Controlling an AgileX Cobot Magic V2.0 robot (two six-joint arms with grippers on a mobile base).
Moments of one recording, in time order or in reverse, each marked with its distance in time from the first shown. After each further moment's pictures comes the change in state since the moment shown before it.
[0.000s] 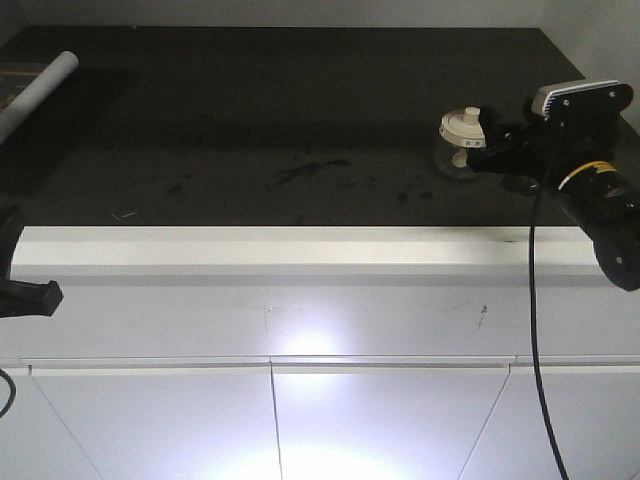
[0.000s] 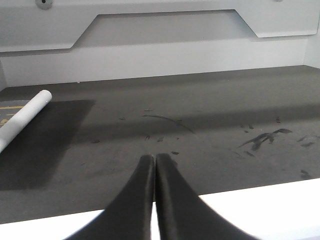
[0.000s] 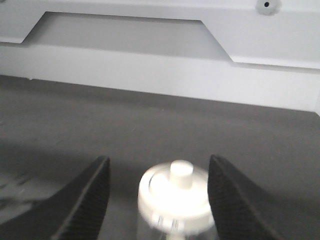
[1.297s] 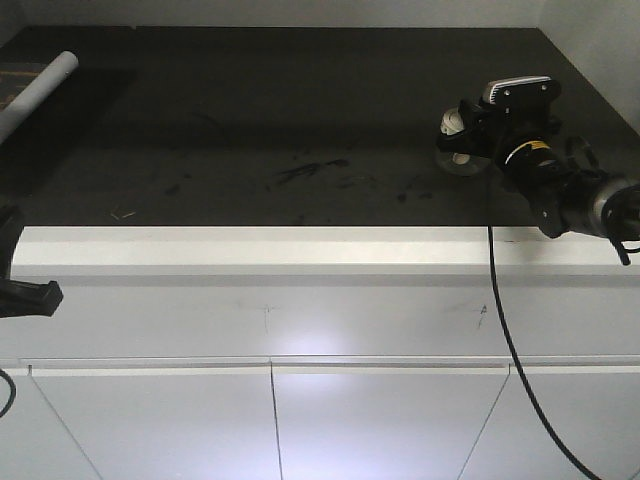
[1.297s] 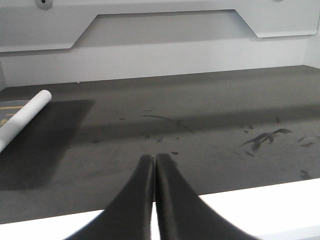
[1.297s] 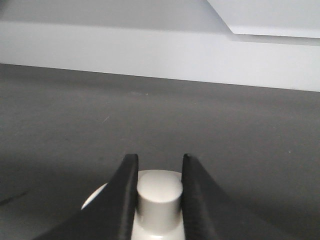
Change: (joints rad) left arm 0.000 0.000 0.000 0.000 0.000 0.000; right arm 0.000 0.416 -0.482 0.005 0.114 0.024
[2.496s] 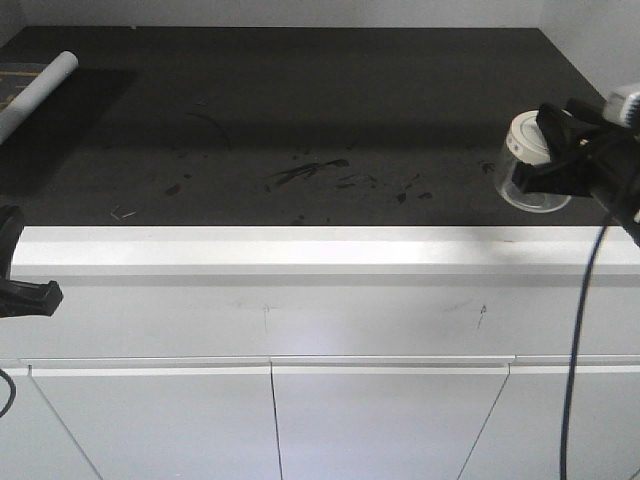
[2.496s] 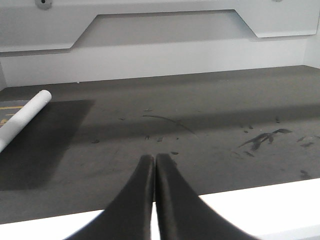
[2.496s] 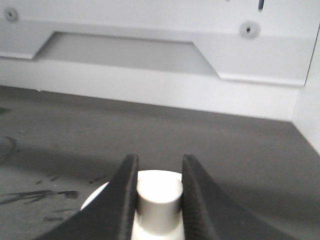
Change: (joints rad) left arm 0.000 0.000 0.000 0.000 0.000 0.000; right arm 0.000 -0.879 0.797 -0.024 0.009 0.003
